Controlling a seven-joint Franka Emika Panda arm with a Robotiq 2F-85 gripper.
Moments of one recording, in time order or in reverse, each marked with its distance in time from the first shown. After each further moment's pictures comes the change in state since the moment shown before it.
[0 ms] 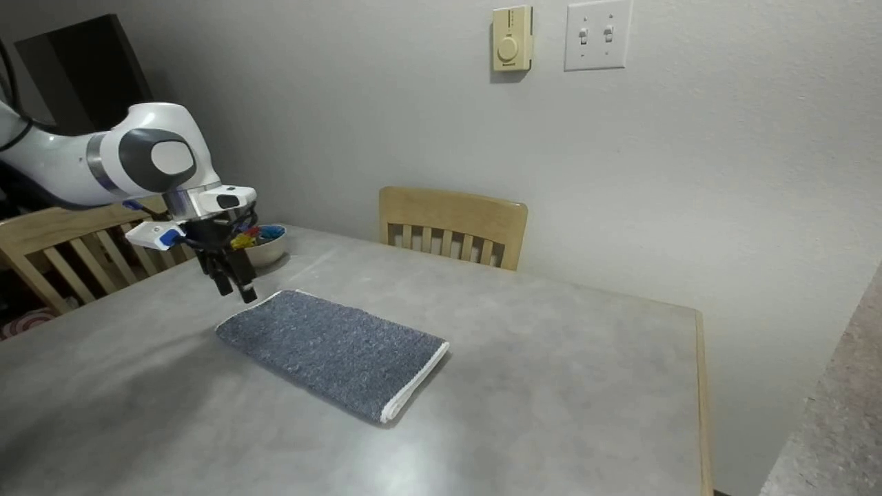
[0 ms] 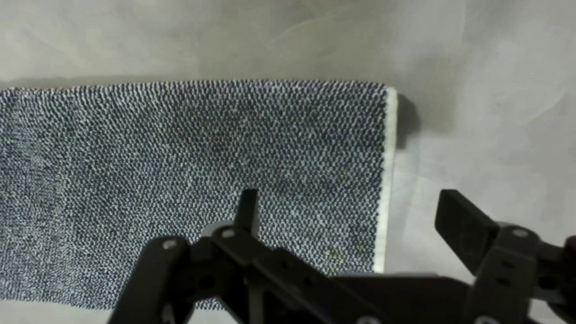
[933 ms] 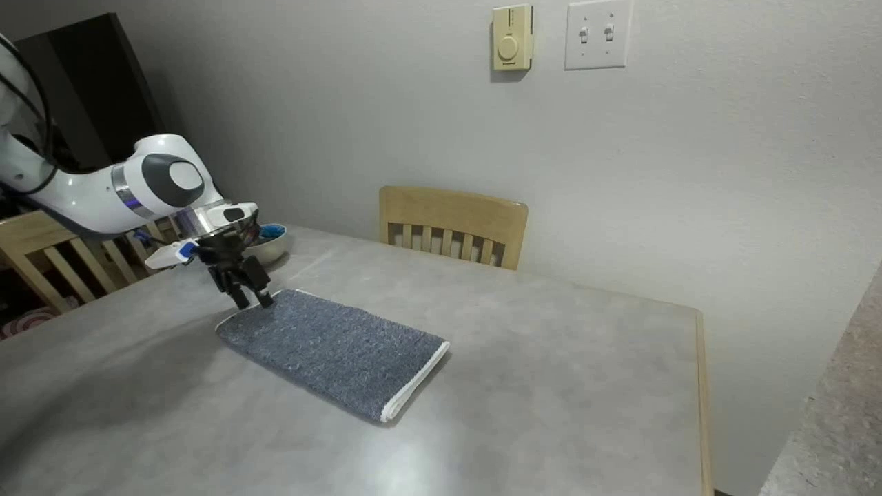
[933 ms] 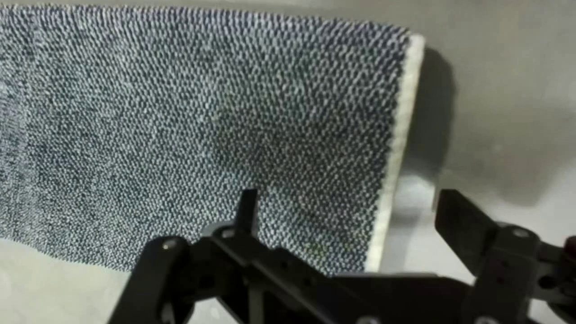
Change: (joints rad) arm 0.118 0.188 -0.077 0.192 -0.166 -0.058 0.081
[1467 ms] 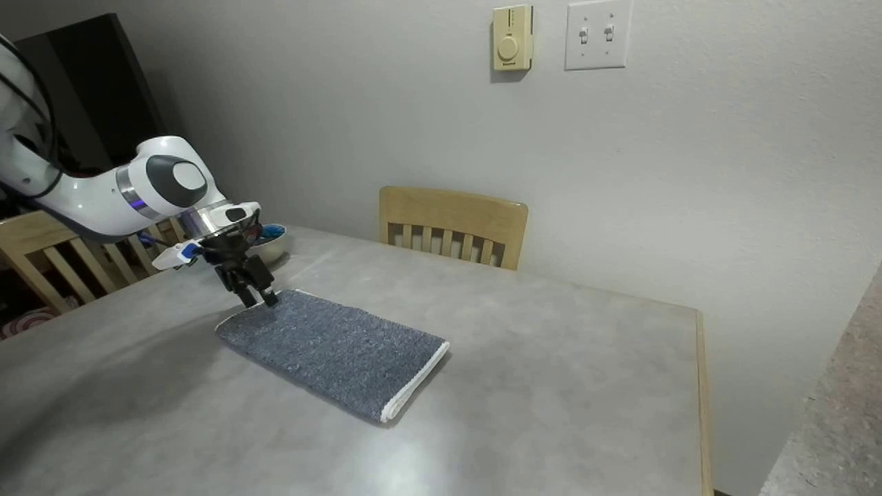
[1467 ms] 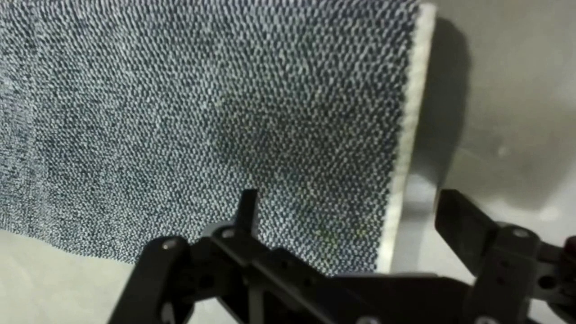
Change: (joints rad) arm 0.014 0.020 -0.020 0.025 -0.022 -0.001 0.059
